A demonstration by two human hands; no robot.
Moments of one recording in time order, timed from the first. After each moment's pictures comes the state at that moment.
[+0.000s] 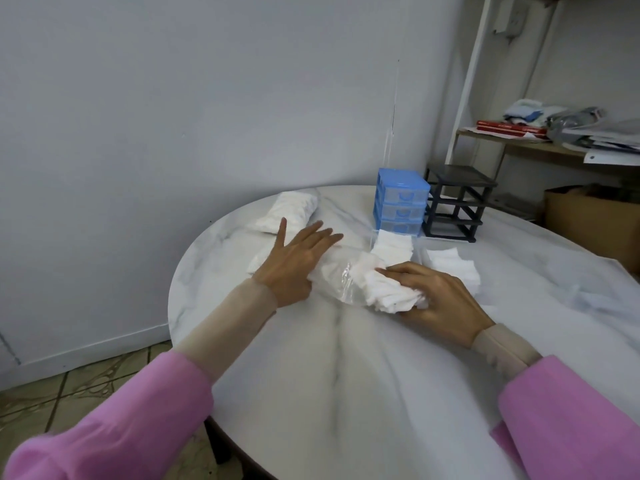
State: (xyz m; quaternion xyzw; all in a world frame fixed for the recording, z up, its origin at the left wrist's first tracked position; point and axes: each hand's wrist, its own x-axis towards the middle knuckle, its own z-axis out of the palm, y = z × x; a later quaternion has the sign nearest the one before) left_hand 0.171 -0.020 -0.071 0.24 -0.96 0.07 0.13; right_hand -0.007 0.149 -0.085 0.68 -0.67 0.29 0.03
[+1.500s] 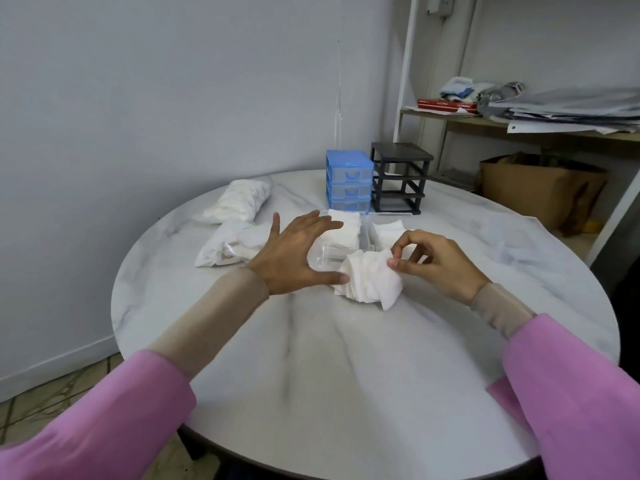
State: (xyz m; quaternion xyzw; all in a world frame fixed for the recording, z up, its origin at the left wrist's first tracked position) left_hand 0.136 0.033 -0.066 0.15 -0.96 -0.12 0.18; right_hand -0.042 0.200 -0.078 0.54 -0.71 0.43 -0.08
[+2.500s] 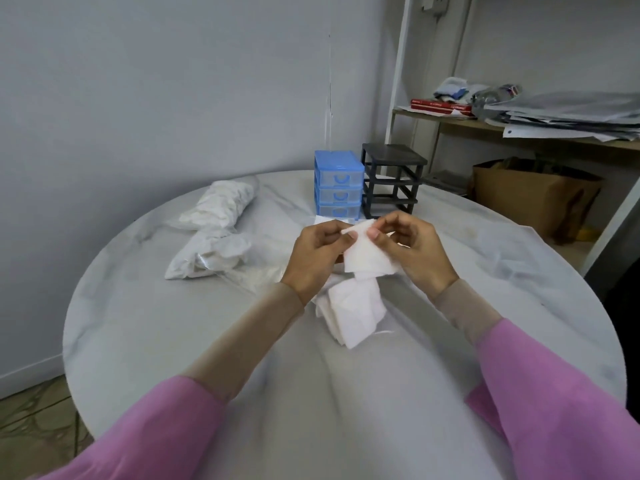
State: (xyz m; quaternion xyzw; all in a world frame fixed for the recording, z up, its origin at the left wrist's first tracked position) left_hand 0.069 0.058 -0.073 0.14 -0.68 -0.64 0.34; right_hand -0.047 0.158 -0.070 0.48 -0.62 0.62 -0.09
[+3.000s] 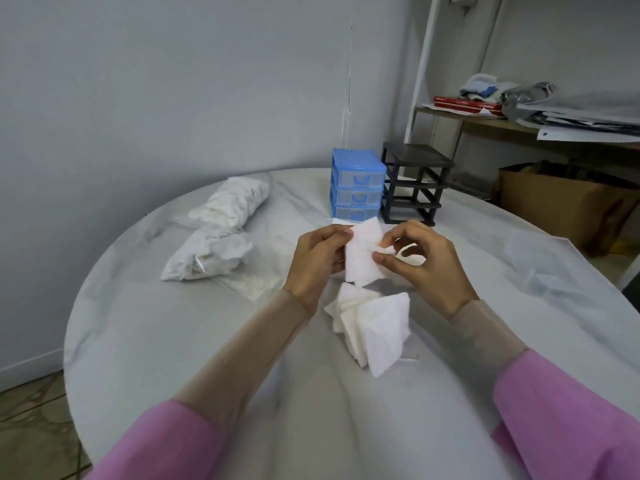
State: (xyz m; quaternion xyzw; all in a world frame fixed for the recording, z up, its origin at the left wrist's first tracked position) left_hand 0.074 0.044 -0.069 0.20 -0.58 -0.70 0.36; right_hand -0.048 0.146 -0.078 0.54 -0.65 0.53 0.00
